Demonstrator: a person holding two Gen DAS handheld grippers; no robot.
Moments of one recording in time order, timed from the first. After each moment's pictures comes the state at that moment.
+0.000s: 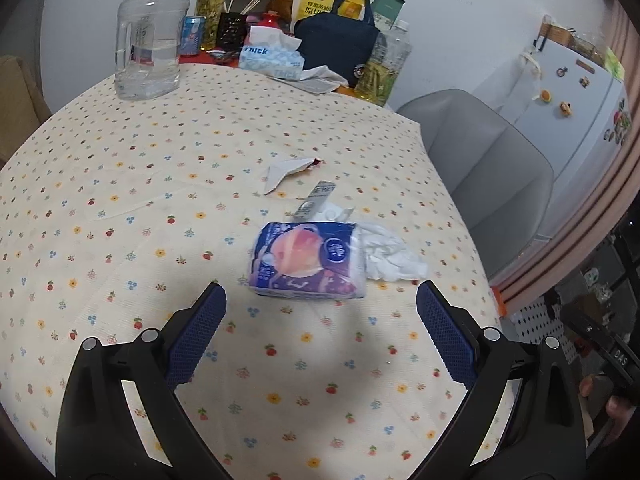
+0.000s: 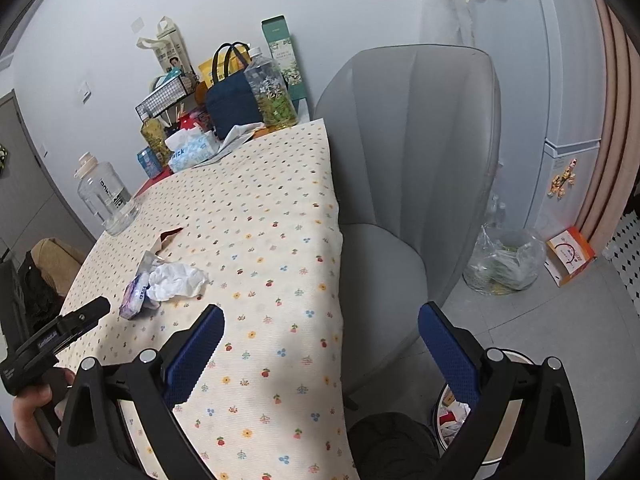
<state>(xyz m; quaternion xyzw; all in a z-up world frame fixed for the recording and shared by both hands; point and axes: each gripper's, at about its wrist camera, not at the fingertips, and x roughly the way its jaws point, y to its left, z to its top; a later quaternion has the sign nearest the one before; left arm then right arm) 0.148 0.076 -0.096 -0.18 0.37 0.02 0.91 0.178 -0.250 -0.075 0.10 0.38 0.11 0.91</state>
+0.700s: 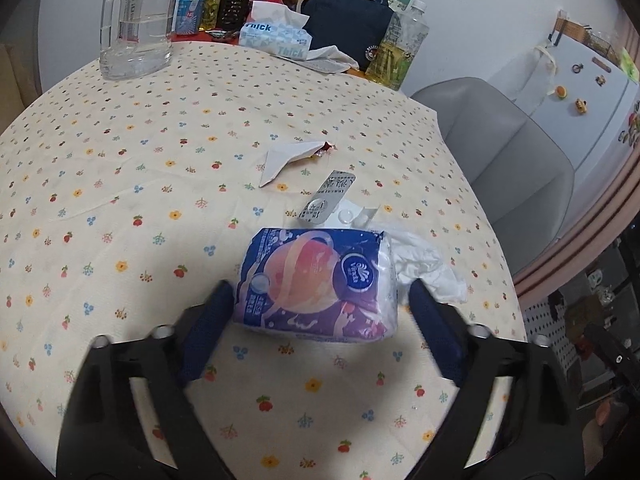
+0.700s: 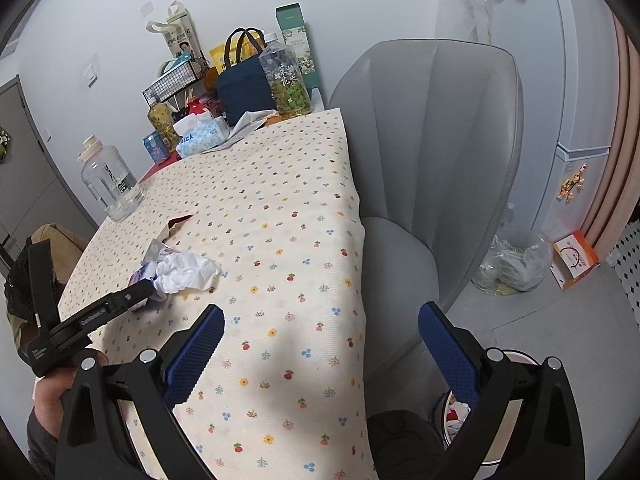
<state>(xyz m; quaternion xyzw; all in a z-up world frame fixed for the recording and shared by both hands) 0.191 0.077 -0.126 -0.18 0.39 0.02 0.90 0.184 -0.226 -0.076 0.08 0.39 0.13 0.91</state>
